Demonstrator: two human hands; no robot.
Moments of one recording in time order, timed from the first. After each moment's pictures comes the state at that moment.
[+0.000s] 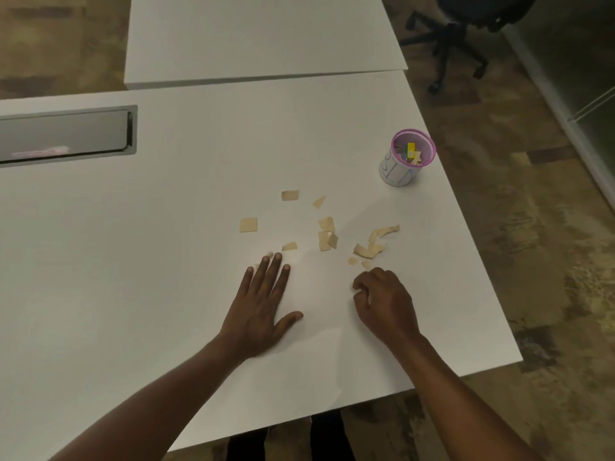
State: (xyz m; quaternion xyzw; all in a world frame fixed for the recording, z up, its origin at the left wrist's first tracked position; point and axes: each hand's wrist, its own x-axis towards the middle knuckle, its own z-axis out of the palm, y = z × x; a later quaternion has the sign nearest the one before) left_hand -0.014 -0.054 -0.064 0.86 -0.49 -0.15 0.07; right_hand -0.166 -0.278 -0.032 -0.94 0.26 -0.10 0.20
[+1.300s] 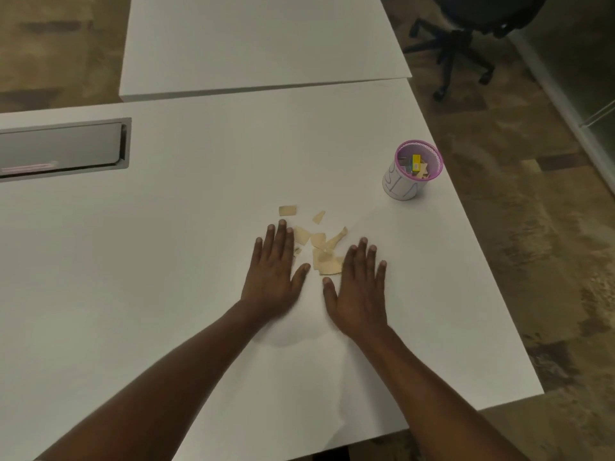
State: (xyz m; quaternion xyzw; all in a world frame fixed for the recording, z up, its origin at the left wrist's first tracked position) left_hand 0.042 -0.141 -0.081 0.89 -0.41 -0.12 0.12; right_hand -0.093 -0.271 -0.062 -0.94 0.31 0.06 0.13
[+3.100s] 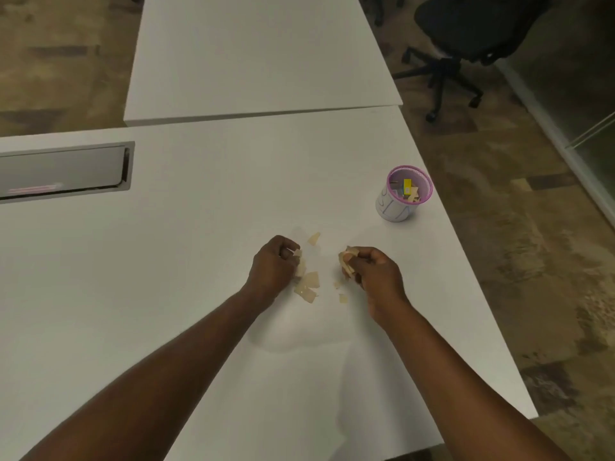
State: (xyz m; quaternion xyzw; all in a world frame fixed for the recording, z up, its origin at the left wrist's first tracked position) left_hand 0.073 -0.186 -0.019 0.81 -0.09 -0.31 0.48; right_hand -0.054 -0.329 0.002 -0.52 0.49 -0.12 0.69
